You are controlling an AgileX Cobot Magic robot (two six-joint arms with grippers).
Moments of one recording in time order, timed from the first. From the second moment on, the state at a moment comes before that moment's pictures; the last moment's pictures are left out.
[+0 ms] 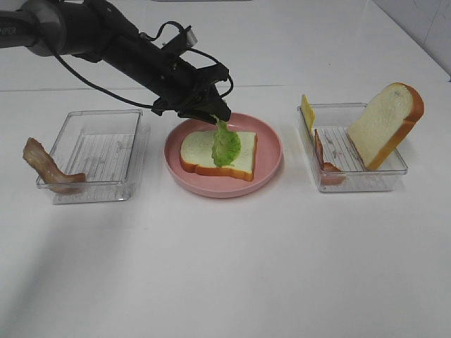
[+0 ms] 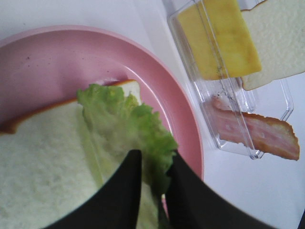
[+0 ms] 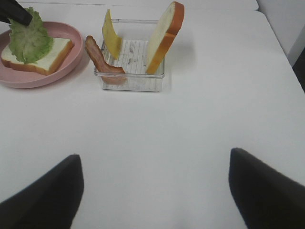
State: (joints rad) left arm -0.33 2.43 -1.96 -0.91 0.88 0.42; right arm -0.02 -0.01 -0.51 0.09 1.07 -0.11
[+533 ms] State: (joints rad) left arm -0.31 2.36 -1.96 -0.66 0.88 0.36; right arm -0.02 -0.01 -0.51 0.09 1.07 -0.11
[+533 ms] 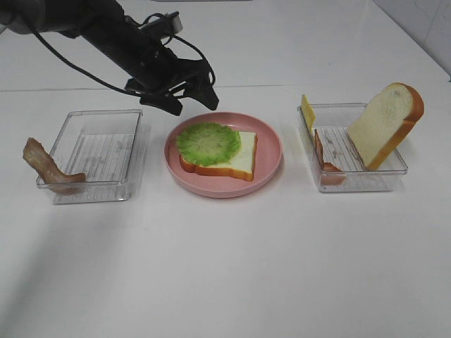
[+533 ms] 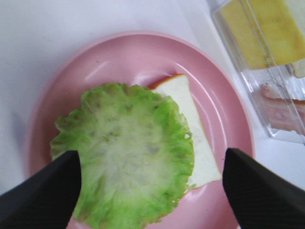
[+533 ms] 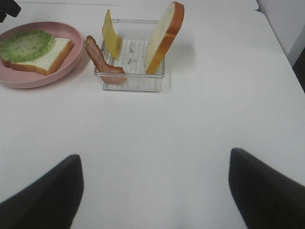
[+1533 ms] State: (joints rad) left arm -0.30 2.12 -1.96 0.02 1.21 -0.11; right arm -0.02 -0.01 -0.51 0.09 1.07 -0.11
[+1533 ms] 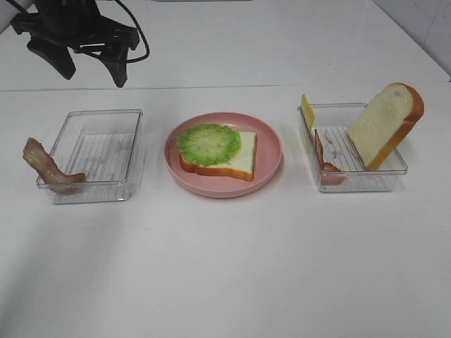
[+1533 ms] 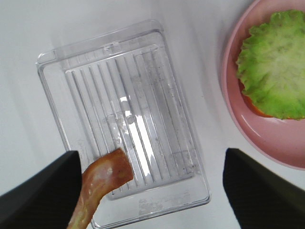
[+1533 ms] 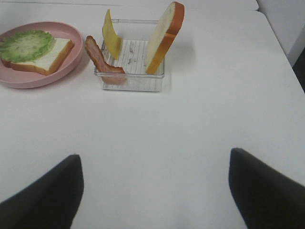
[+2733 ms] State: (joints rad) left arm -0.06 1.93 -1.43 -0.04 1.09 -0.16; right arm -0.02 -0.01 -0.51 0.09 1.07 -0.11
